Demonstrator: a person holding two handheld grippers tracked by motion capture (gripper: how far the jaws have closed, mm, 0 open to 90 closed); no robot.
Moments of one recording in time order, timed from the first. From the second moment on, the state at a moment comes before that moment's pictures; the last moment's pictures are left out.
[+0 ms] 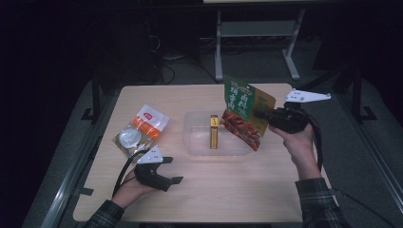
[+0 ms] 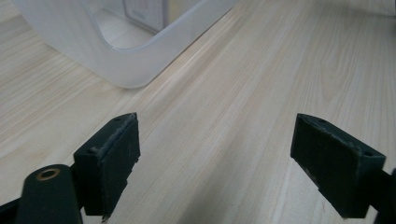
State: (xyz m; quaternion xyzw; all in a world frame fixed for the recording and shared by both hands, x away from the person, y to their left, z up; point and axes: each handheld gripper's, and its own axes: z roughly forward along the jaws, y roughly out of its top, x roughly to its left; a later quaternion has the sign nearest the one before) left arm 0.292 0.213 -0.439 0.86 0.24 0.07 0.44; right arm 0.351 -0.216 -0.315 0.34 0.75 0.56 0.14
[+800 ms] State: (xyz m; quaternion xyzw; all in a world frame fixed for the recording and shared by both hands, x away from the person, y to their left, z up) left arm 0.290 0.206 -0.443 0.88 0.24 0.03 0.41; right arm 0.392 -0.194 -0.337 0.35 0.74 0.56 0.15
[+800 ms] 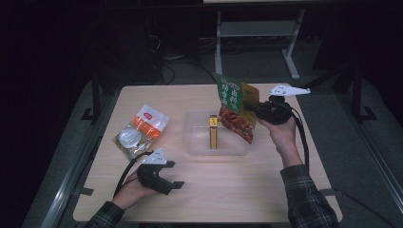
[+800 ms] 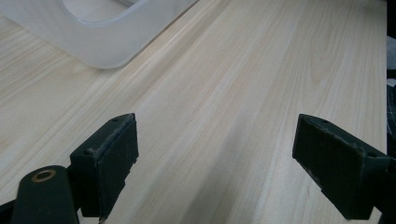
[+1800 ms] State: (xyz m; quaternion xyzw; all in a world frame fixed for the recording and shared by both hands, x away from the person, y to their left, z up) left arm 0.287 0.203 -0.445 0.89 0.23 0.02 0.40; right arm 0.390 -0.184 -0.367 0.34 0.76 0.54 0.14
